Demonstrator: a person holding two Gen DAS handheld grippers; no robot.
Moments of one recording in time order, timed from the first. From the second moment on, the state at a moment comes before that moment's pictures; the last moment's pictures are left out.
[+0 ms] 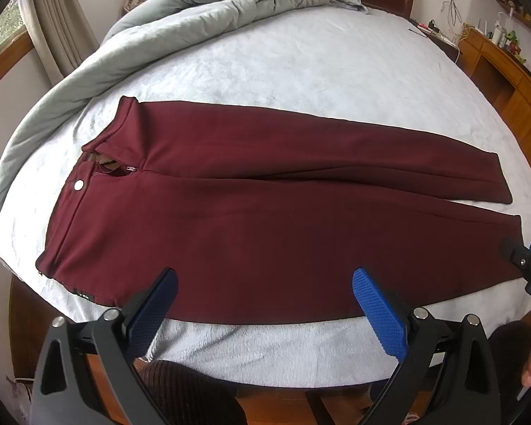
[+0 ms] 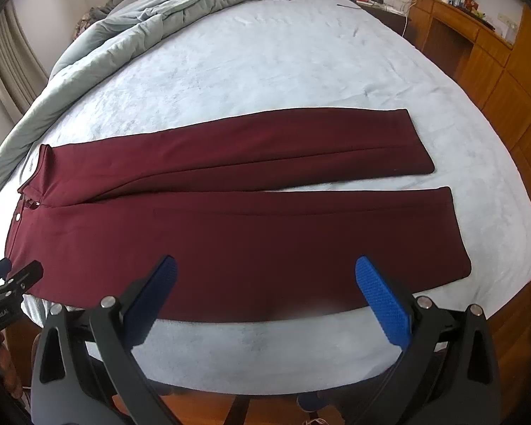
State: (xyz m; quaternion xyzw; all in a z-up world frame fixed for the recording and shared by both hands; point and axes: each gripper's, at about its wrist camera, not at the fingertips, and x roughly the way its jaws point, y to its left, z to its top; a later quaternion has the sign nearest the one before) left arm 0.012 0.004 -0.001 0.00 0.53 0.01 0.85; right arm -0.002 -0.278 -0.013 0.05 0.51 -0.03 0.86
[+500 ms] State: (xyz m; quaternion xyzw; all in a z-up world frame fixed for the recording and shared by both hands) left arm 0.012 0.003 -0.001 0.00 0.52 0.01 0.85; right arm -0.001 -0.280 -0.014 0.05 0.51 -0.03 0.86
